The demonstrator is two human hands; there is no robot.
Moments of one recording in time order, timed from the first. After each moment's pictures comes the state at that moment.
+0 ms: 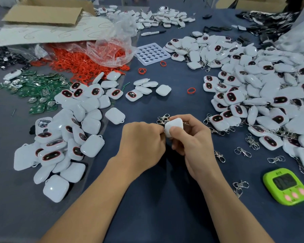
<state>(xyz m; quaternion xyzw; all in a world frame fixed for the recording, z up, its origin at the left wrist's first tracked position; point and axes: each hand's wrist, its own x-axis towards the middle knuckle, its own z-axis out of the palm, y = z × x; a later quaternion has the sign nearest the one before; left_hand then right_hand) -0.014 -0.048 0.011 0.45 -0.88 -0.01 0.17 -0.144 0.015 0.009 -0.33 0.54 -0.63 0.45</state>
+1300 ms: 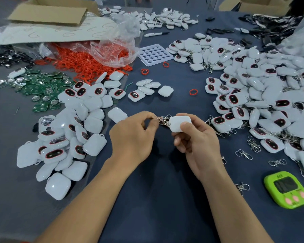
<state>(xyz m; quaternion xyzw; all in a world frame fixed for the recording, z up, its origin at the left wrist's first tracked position) -0.004 -0.061 0.007 0.56 -0.74 -0.21 0.31 -0.155 0.010 0.004 -0.27 0.49 -0.66 0.50</state>
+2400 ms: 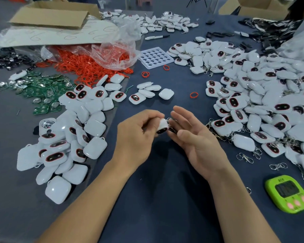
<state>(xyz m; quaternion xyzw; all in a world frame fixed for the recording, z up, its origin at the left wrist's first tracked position) -0.005 -0.057 0.016 0.42 -0.68 -0.39 0.46 -0.172 0.004 0.000 -0.33 0.41 -0.62 0.59</state>
